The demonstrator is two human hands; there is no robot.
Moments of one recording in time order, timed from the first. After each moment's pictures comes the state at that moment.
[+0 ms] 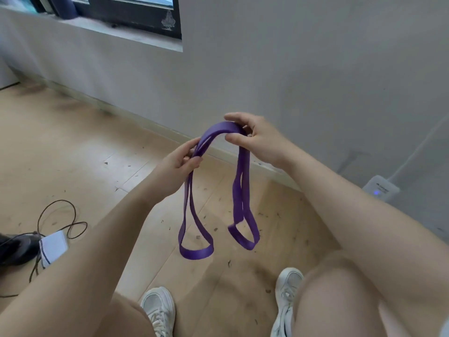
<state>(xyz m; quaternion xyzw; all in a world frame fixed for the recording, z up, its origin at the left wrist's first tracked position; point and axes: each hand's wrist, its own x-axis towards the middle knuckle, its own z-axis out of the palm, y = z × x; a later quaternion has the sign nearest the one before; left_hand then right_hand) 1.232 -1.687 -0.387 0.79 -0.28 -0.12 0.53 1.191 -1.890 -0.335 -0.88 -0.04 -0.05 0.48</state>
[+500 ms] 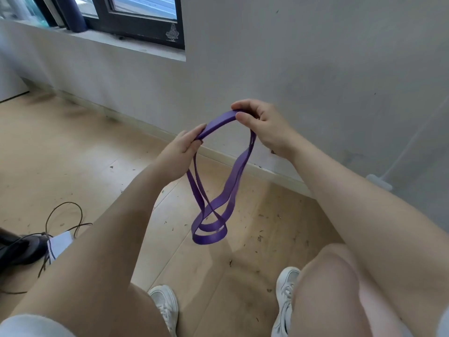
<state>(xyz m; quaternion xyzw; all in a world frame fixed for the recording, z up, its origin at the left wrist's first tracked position) 1.235 -1.693 -0.361 0.85 -0.30 -0.04 0.44 1.187 -1.896 -0.314 -0.85 -0.05 -0.12 0.51</state>
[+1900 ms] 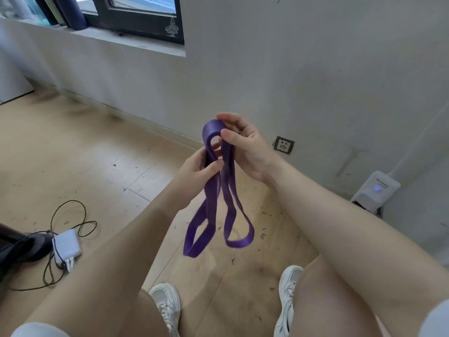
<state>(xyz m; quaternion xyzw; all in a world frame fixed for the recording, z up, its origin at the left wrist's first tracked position) 1.197 -1.718 -0.389 0.70 -0.23 -0.16 0.66 1.178 -1.861 -0.355 -0.51 -0.09 -0.03 0.85</state>
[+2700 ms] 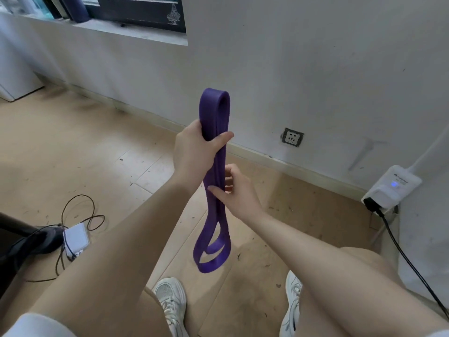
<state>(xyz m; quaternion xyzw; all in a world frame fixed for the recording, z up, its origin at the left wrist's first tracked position) 1.213 -1.749 -0.363 0.87 -0.13 0.11 0.46 1.150 -1.835 -0.452 -0.83 0.05 -0.10 0.54</state>
